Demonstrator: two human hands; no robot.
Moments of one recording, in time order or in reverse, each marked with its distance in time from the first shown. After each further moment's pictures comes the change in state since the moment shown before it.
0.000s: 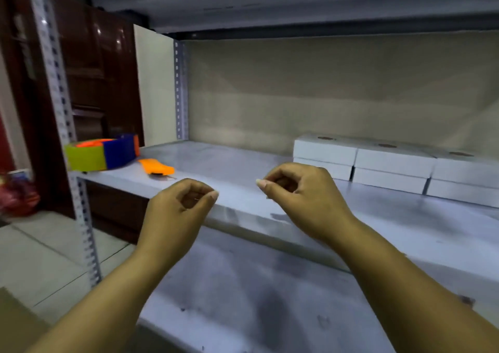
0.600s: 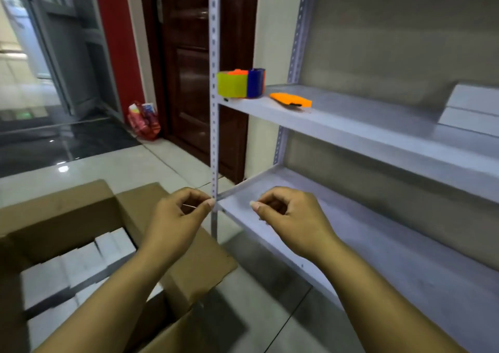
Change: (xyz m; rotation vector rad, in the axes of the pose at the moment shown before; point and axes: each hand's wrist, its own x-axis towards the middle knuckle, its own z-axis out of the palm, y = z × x) left_hand -0.126 -0.107 -0.175 0.170 0.139 -0.348; right_hand -0.089 -0.075 0.205 0.242 -0.428 0.001
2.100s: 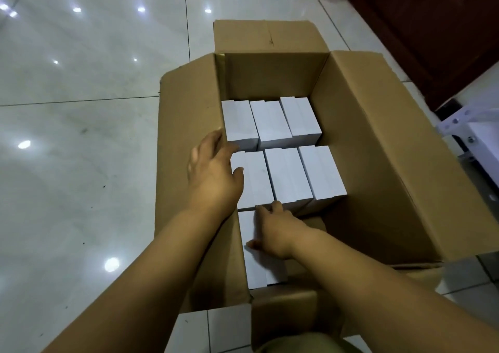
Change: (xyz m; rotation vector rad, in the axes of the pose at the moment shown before) left_hand -0.103 -0.296 -0.223 0.644 0.334 -0.464; right_hand -0.057 -0.046 0.461 -0.659 -1.332 -0.039
